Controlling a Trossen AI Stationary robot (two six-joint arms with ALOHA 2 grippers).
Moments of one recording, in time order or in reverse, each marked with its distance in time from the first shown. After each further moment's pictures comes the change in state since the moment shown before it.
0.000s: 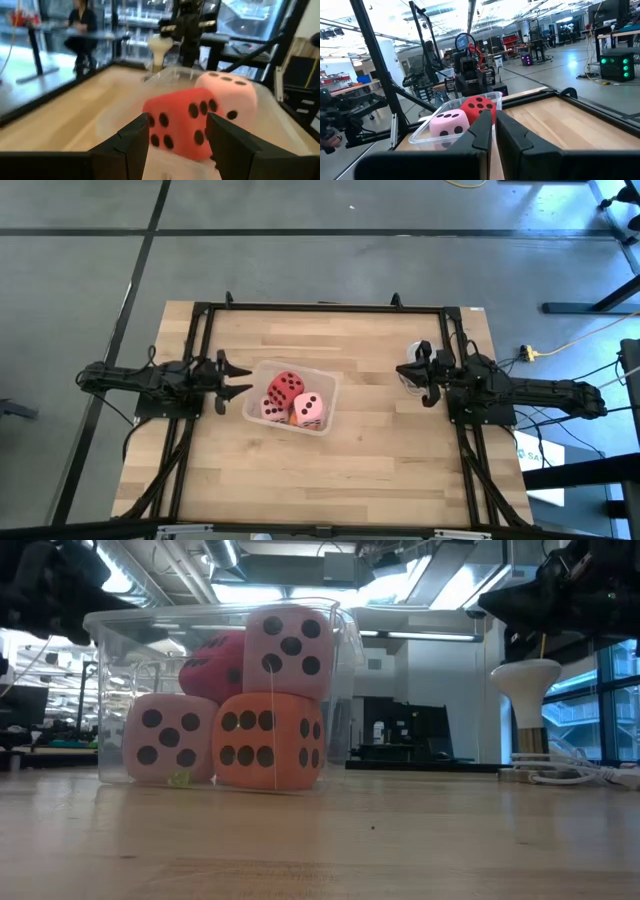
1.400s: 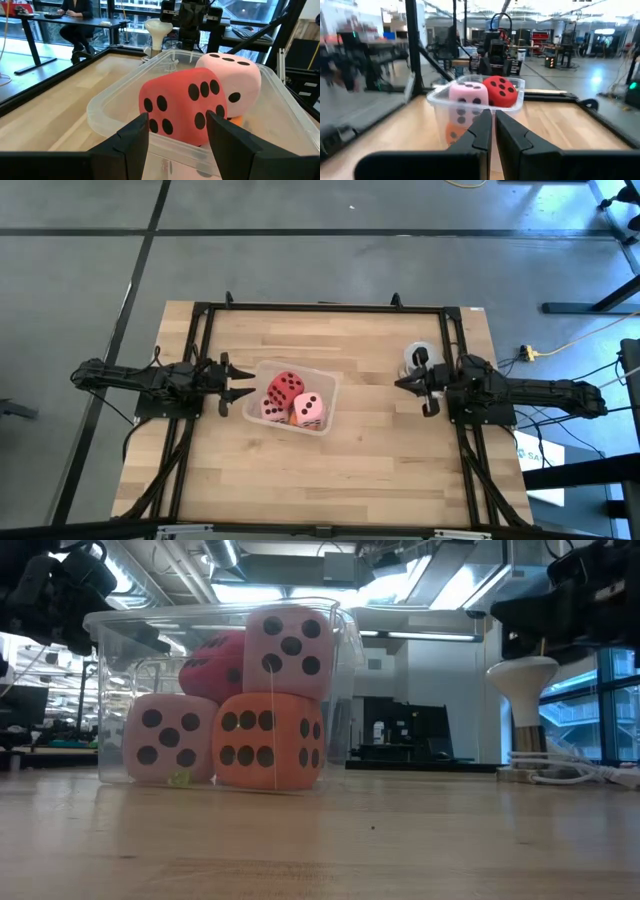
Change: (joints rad) left arm 0.000 0.111 -0.009 0.035 0.026 0.023; right arm 0.003 0.006 -0.031 -0.014 -0.180 -0.264
